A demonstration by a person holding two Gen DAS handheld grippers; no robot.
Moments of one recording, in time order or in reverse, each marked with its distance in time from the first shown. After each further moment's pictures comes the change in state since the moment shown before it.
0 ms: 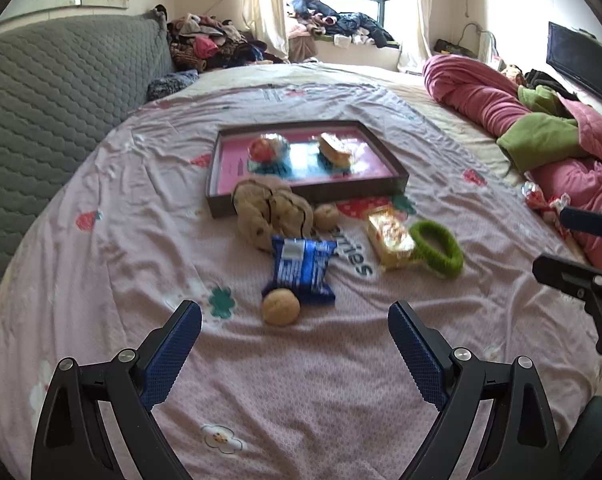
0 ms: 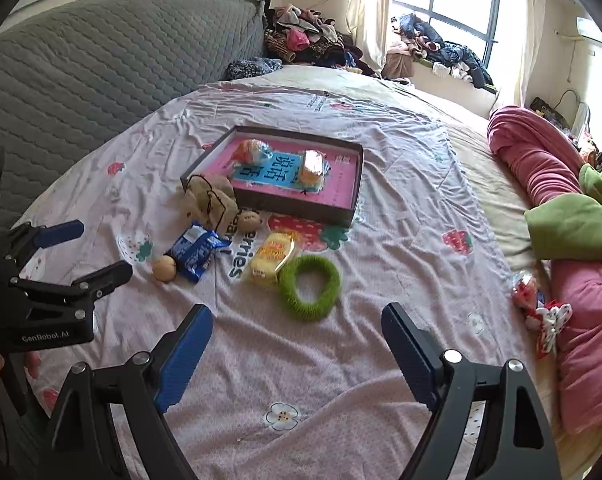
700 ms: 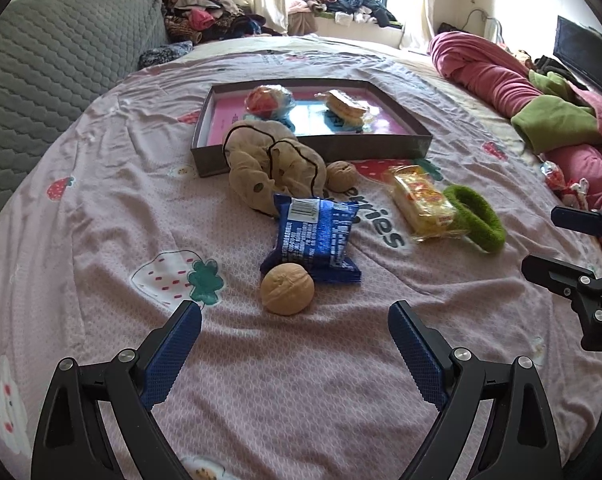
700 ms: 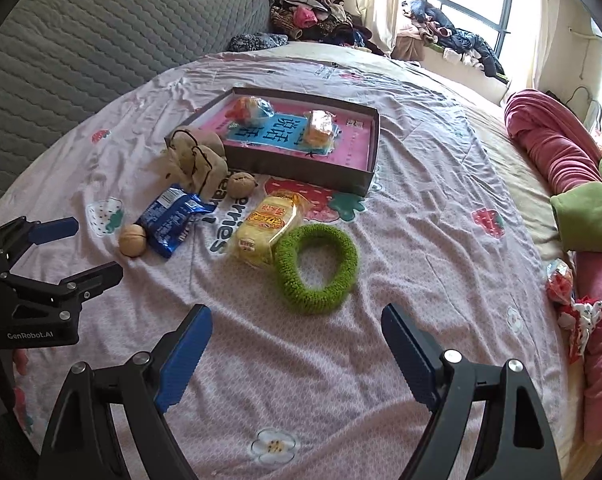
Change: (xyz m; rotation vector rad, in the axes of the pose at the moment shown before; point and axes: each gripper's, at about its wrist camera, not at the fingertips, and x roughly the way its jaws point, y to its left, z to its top) left arm 0.069 0.015 -0.013 -0.025 0.083 -0.027; right arm 0.077 -0.001 -0.014 -0.021 0.073 0.008
